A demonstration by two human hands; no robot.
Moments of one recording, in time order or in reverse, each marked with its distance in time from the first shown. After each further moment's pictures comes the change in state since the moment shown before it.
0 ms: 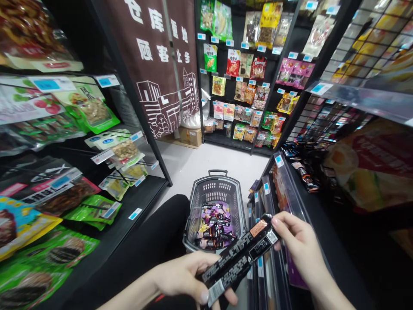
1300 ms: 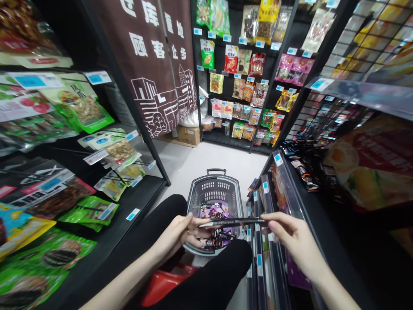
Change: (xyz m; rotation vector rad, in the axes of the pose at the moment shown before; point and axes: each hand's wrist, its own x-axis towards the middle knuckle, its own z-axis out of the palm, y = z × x) left_hand -0.005 0.011 -0.048 0.144 0.871 0.254; right_hand 0.016 0.013 -0.013 -0.264 -0.093 -0.087
